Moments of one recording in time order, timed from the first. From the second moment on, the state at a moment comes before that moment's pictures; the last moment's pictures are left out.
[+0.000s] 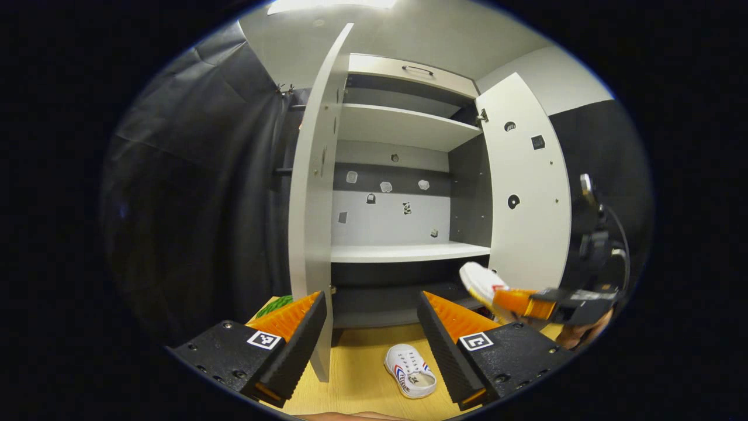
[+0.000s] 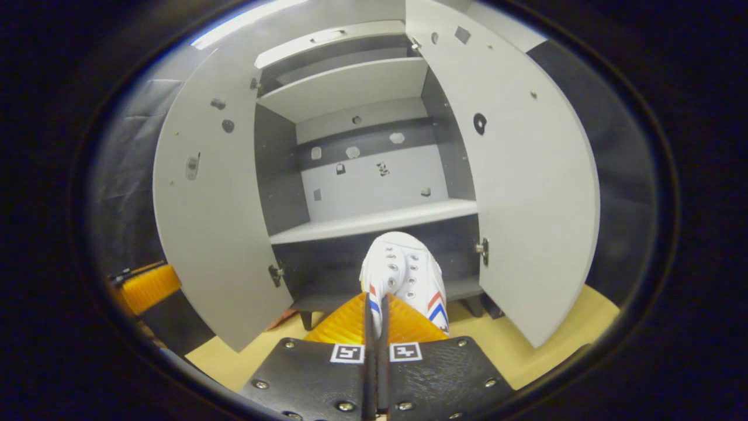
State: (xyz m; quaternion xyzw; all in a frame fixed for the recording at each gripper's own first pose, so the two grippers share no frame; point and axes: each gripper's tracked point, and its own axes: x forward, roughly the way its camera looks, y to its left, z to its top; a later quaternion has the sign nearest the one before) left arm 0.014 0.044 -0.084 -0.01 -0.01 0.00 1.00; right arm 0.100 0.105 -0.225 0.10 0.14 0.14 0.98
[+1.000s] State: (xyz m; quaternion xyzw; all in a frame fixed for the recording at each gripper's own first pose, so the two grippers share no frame) left arm 0.089 0.028 -0.121 -0.03 0.00 -0.01 1.00; right arm 0.397 0.144 -0.177 0.00 0.18 0.11 0.98
